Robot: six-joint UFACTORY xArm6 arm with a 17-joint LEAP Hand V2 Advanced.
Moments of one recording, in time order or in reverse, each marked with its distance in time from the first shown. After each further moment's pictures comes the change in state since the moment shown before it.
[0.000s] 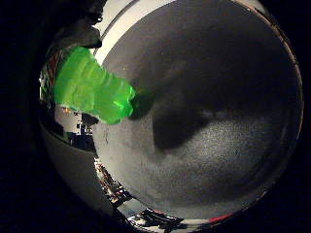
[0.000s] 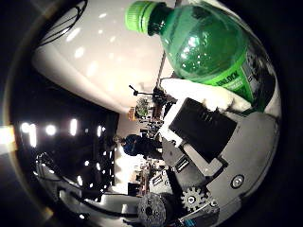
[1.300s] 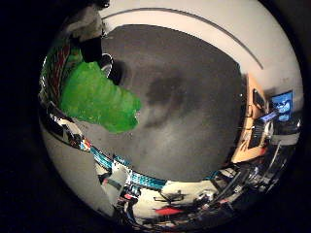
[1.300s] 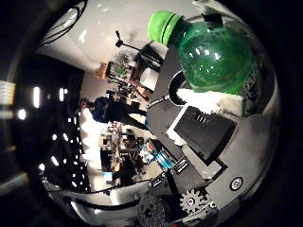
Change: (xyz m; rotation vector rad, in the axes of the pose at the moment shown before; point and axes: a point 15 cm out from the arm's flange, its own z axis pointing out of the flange) arm -0.287 -0.001 0.069 -0.426 0.583 -0.443
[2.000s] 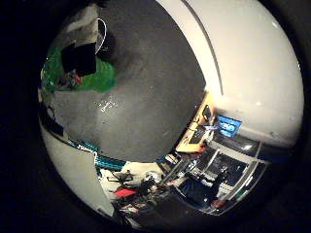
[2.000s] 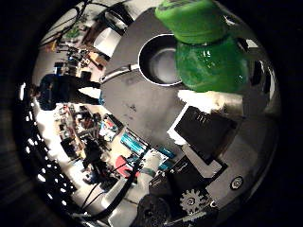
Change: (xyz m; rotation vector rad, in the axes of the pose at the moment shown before) arm -0.080 -0.053 0.048 -0.304 0.548 -0.165
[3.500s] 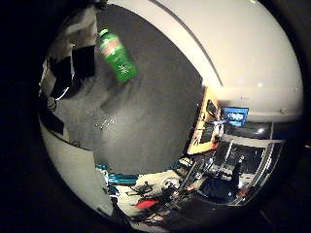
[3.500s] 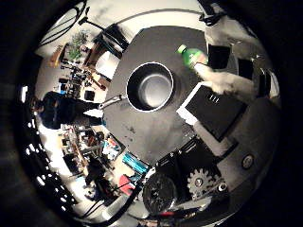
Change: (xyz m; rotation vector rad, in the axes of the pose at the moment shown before) arm 0.057 0.006 0.020 0.189 -0.212 0.213
